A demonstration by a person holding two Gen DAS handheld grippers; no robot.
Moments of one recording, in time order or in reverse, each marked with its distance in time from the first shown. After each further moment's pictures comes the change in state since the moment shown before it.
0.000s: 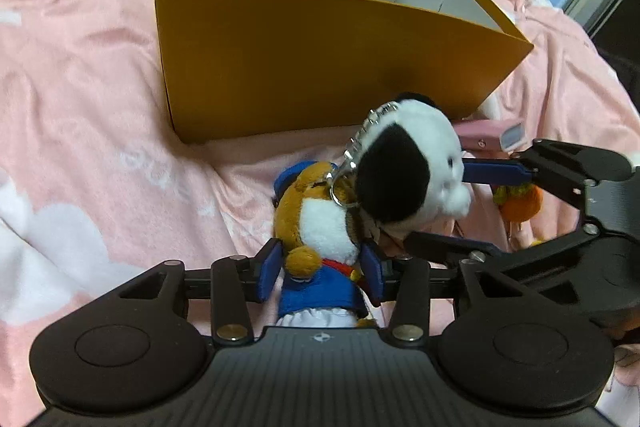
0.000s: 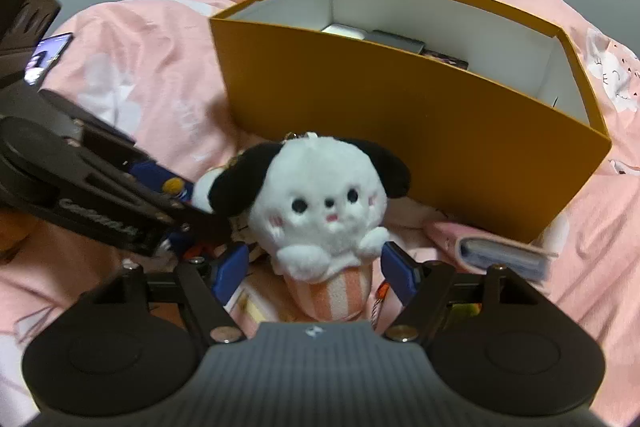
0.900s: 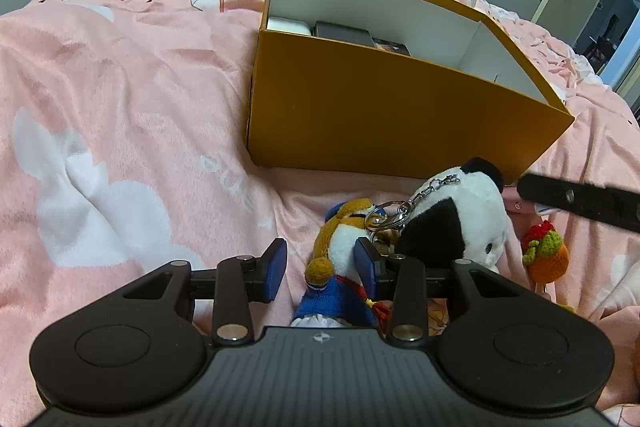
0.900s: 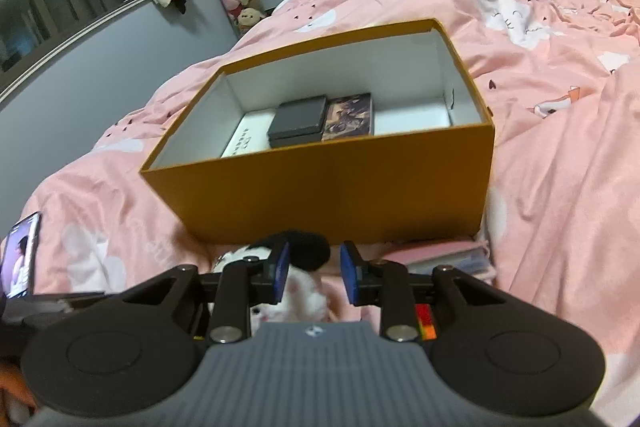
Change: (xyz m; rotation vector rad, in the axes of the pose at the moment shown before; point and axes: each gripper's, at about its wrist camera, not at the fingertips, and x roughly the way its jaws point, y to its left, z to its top) left arm -0.024 0.005 -0.015 -0.160 -0.189 0.151; right arm -0.051 -0.037 0.008 0.417 -0.170 -0.017
